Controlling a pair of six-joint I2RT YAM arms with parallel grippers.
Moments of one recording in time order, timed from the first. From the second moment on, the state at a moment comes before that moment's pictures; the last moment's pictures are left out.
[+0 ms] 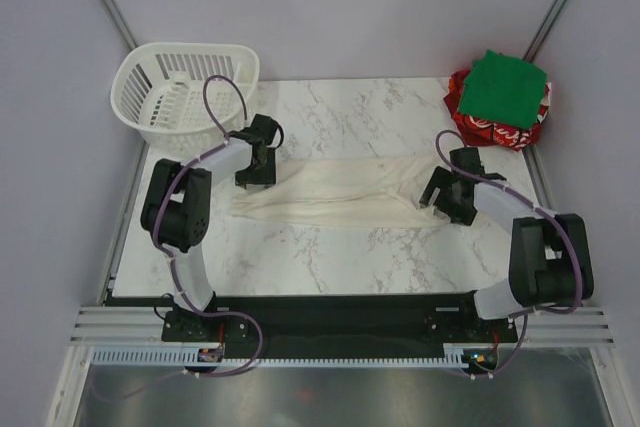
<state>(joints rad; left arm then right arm) -0.33 1.91 1.30 -0.62 -0.29 -0.35 0.06 1.43 0.73 -0.44 0.04 0.56</state>
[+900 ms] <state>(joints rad) -1.07 1.63 1.02 -0.62 0.08 -0.82 0.18 2.62 2.33 -0.40 -0.33 0.45</state>
